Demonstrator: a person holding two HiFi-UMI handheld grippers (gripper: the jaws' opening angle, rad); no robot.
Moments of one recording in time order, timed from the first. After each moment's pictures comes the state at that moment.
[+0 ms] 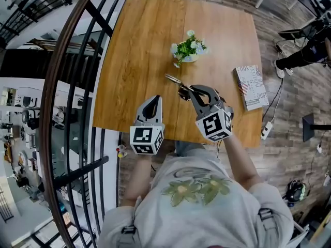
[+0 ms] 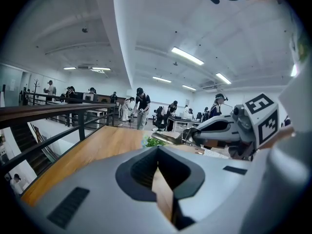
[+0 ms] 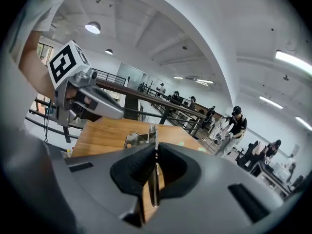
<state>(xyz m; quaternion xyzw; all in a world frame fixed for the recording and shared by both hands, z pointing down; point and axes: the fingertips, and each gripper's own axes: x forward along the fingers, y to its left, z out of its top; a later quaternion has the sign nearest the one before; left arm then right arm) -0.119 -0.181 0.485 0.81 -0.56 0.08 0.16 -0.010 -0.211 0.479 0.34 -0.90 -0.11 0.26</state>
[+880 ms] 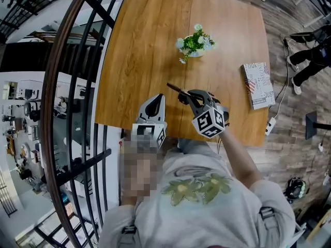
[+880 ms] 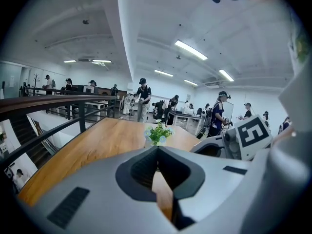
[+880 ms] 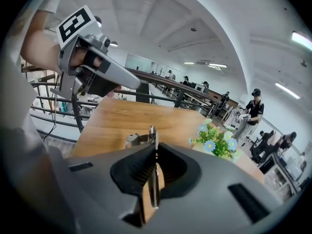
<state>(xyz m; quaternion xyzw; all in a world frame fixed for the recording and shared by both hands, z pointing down) -0.131 -0.185 0.514 0.80 -0.55 0.11 0.19 -0.037 -0.199 0.587 0.27 -0.90 -0.05 0.34</state>
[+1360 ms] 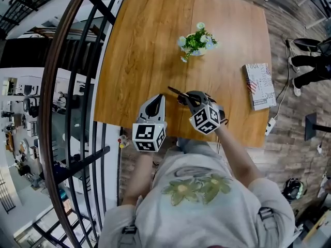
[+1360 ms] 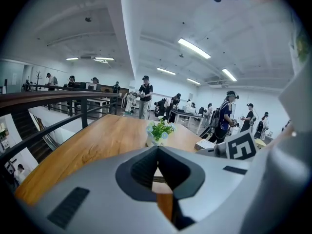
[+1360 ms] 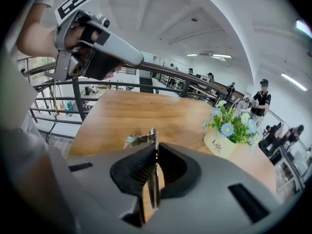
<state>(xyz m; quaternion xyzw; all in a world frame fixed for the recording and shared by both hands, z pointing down) -0.135 -0.181 0.527 0.79 -0.56 0.11 0.21 -0.043 -0.194 0.645 0.24 -0.90 -0.02 0.37</state>
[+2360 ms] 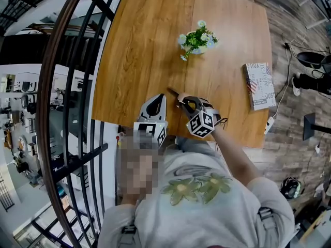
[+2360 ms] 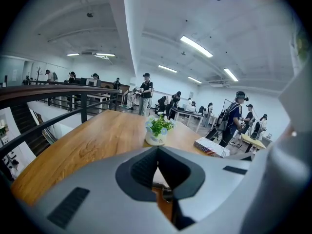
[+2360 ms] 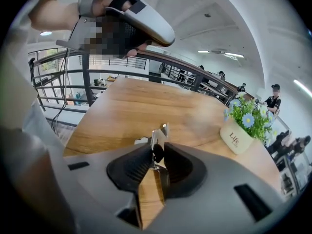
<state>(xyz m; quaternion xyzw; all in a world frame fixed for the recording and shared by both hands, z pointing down) -0.130 -0.181 0.544 0.79 -0.56 0.12 0.23 -0.050 -0.158 0.700 0.19 -0.89 -0.04 0.41</state>
